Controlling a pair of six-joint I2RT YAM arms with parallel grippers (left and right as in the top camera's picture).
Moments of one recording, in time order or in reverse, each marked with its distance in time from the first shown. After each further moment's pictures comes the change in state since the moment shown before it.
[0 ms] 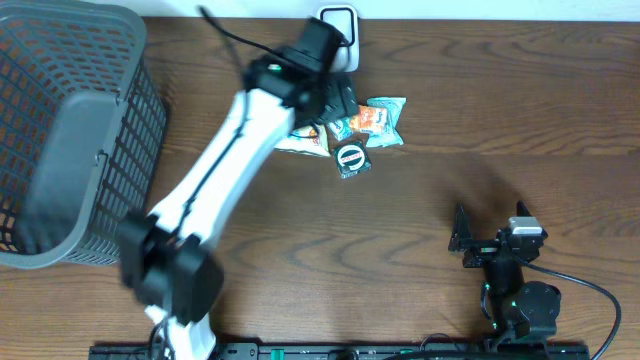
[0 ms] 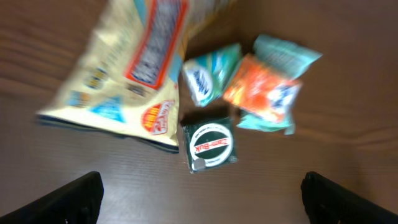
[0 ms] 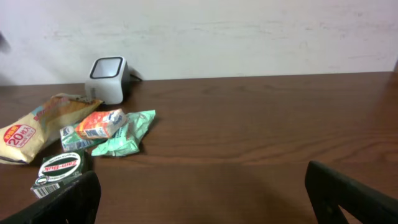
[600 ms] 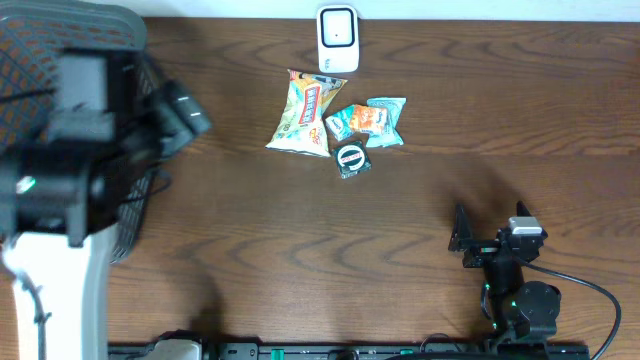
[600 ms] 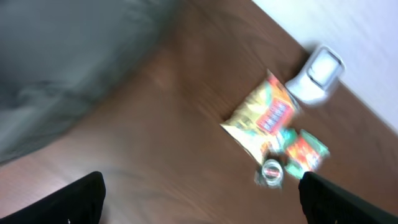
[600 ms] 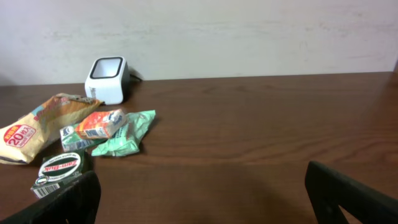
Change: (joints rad) left arm 0.417 -0.571 0.000 -0.388 -0.128 0.010; right arm 0.000 0.000 0.000 0.000 0.000 0.000
